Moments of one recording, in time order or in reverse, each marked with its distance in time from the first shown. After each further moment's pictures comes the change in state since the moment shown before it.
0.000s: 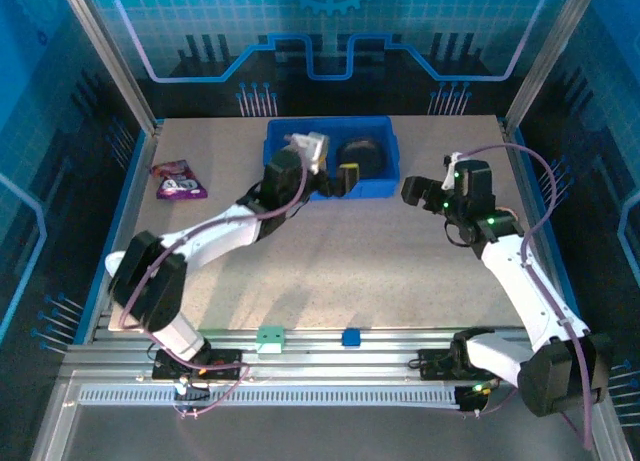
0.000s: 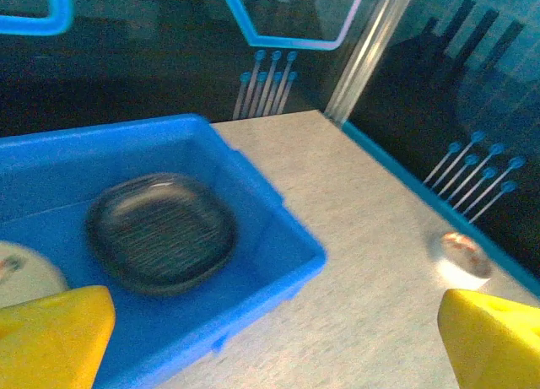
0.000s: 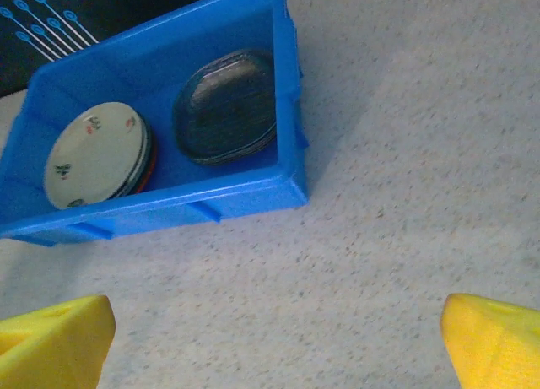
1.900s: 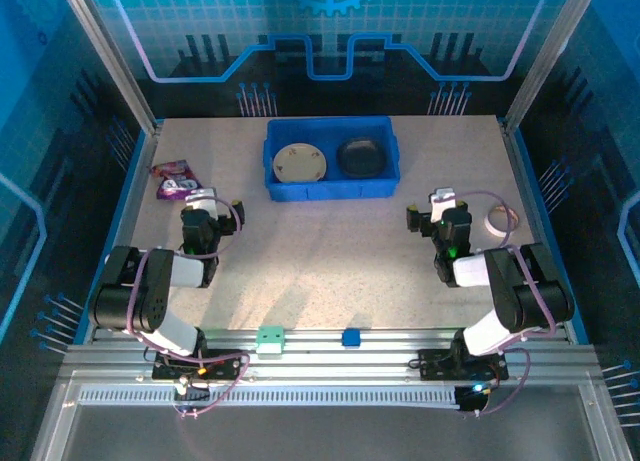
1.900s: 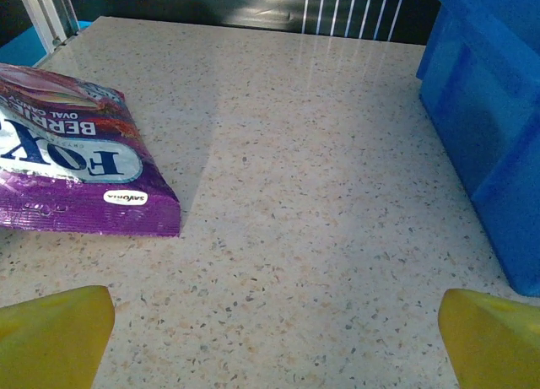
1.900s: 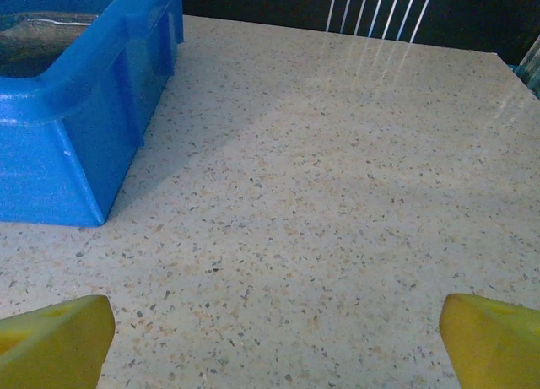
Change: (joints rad) left arm 0.560 -0.030 -0.666 0.513 -0.189 0.151; right arm -0.080 0.448 -0.552 1.254 0.157 -0.437
